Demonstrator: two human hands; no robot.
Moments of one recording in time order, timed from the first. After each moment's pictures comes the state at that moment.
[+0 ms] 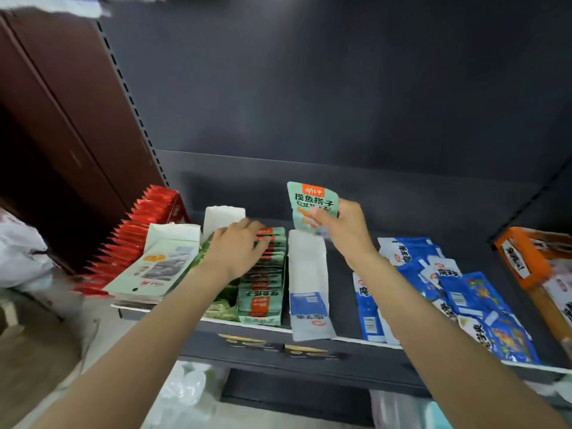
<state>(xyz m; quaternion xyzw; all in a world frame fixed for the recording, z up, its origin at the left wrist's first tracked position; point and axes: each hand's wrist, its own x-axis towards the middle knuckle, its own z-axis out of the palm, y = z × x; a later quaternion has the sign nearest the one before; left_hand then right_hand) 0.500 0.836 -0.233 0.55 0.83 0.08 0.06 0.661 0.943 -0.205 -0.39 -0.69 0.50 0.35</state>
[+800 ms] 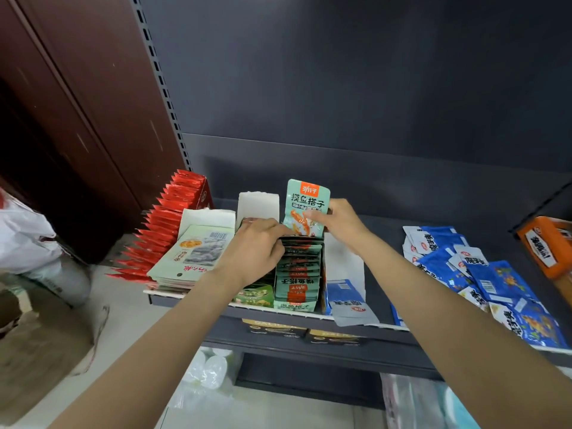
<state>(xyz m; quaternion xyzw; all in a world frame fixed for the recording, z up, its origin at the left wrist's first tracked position) 0.471 0.788 -0.245 0.66 0.73 0.18 0.04 0.599 0.936 -0.245 -0.38 -0.75 0.51 0.20</state>
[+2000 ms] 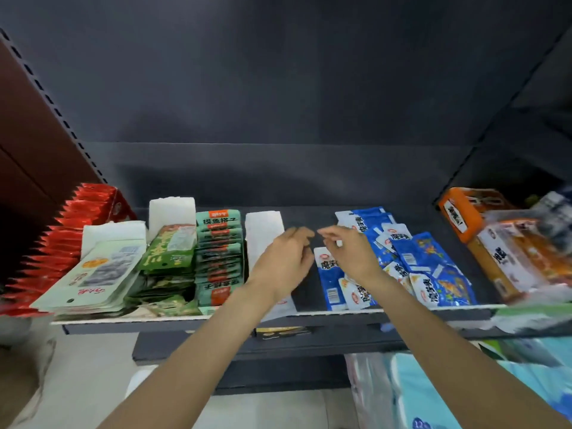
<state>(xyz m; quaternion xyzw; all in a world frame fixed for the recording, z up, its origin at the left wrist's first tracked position) 0.632 0.864 -0.250 0.65 0.69 0.26 0.18 0.765 0.952 -0.276 -0.48 -0.79 0.32 0.20</state>
